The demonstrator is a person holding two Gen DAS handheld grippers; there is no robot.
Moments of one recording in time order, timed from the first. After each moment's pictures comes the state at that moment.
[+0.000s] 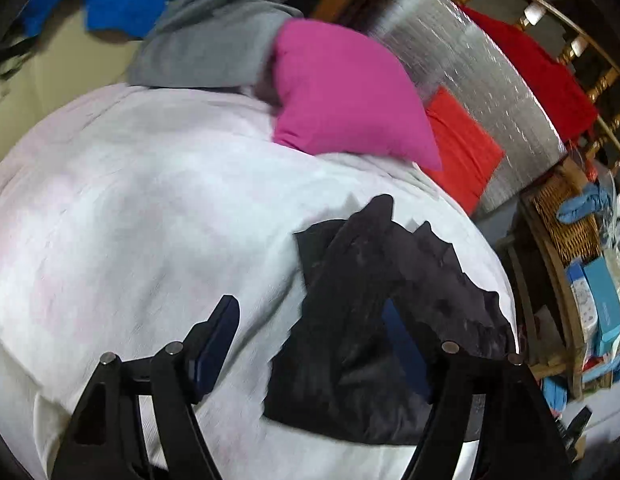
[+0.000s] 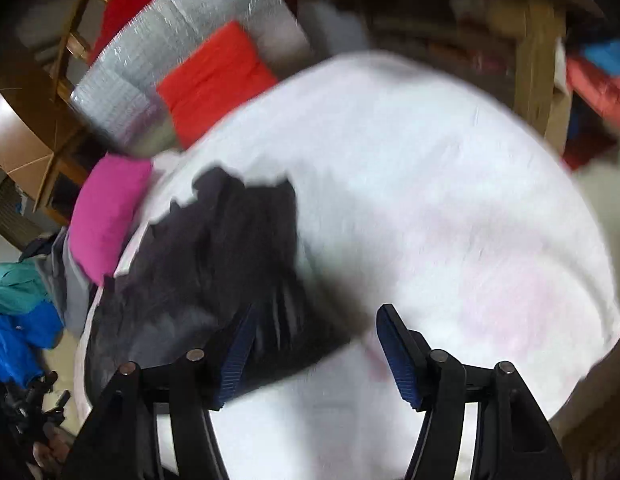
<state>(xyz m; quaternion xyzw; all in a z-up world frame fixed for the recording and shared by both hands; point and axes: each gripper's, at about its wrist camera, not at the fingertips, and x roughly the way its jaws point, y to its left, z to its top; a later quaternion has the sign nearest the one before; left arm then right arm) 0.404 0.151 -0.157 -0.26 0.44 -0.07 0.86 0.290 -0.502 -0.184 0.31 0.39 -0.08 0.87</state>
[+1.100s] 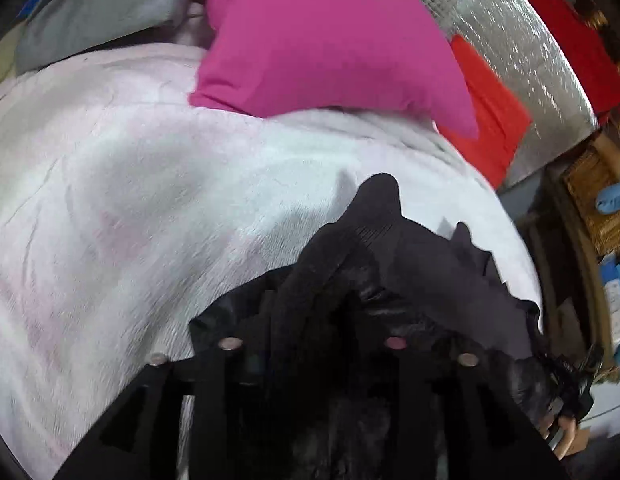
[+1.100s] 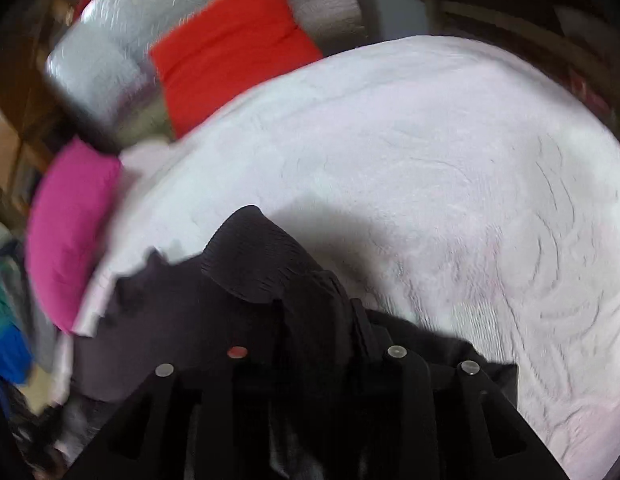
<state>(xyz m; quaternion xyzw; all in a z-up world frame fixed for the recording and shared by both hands) 0.533 0.086 -0.225 -0.24 0.49 -0.08 0.83 0.510 -0.476 -0.242 0.30 0.41 -0.07 0.86</state>
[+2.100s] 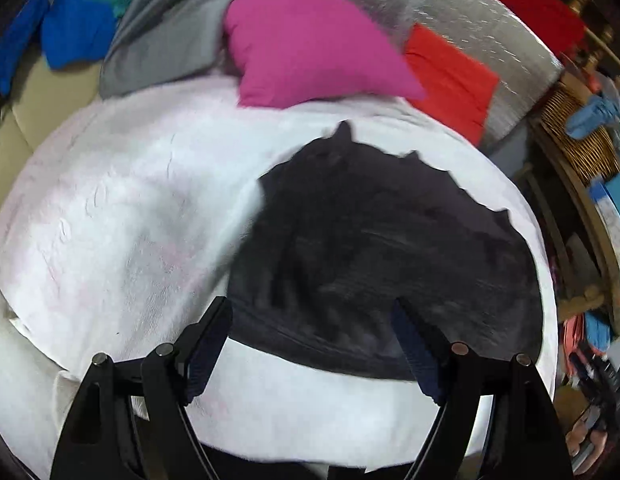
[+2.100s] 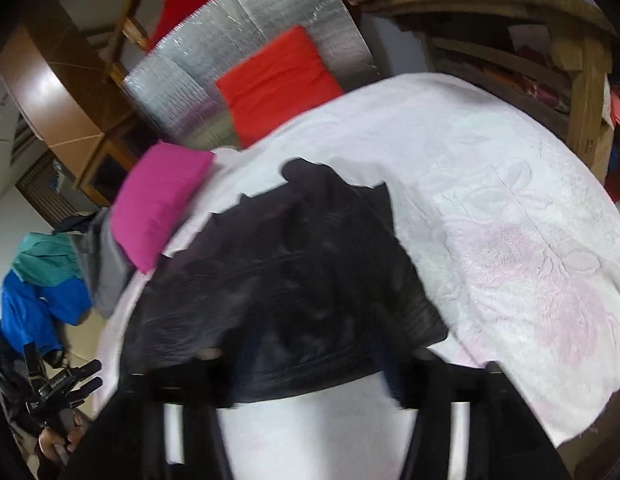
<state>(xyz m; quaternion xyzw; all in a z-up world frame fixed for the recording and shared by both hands) 0.350 0.073 -0.116 -0.14 0.48 -0.06 0.86 0.272 -0.431 -0.142 0.27 0.35 -0.01 0.90</state>
